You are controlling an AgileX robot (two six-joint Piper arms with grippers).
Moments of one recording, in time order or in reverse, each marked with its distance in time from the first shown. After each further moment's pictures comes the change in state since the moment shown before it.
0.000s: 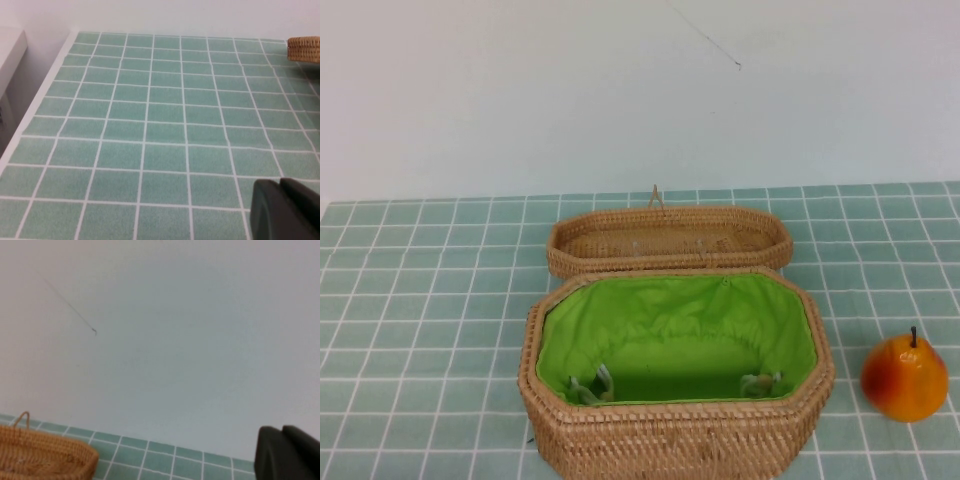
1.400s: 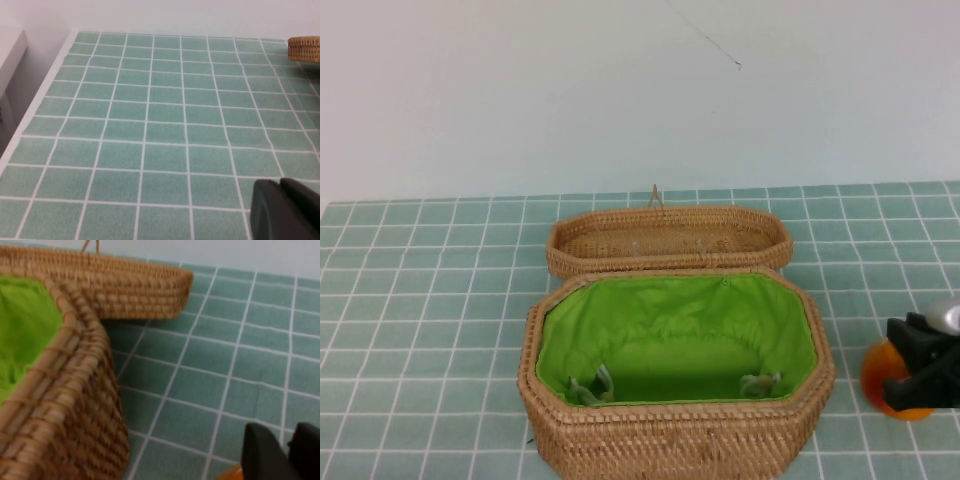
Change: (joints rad) right arm 0.002 0.619 0.089 -0.480 -0.314 0.519; left arm 0.000 0.000 0.000 0.000 0.000 0.000
